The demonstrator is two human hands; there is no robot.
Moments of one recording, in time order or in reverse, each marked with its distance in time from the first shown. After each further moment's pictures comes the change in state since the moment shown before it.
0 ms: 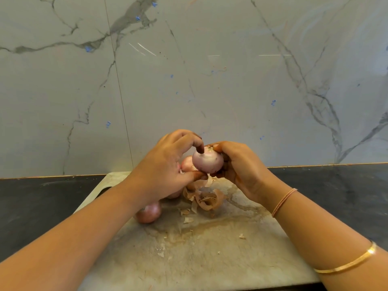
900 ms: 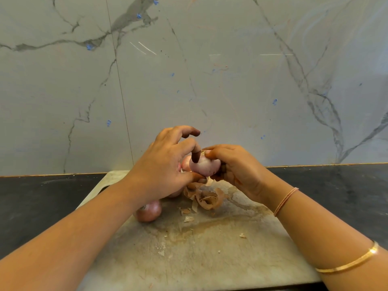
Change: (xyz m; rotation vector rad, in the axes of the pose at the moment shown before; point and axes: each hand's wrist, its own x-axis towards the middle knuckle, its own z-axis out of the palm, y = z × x) left_hand 0.000 -0.004 -0.001 0.165 0.006 0.050; right_hand -0.003 -0.001 -0.002 -0.121 -0.136 -0.041
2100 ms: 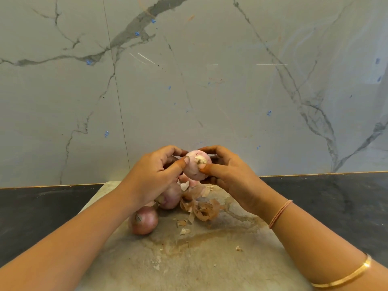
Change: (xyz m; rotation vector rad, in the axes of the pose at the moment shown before) left_hand 0.001 -0.001 -0.005 -0.493 0.005 -0.371; right_hand -0.001 0.000 0.000 0.121 -0.036 -0.101
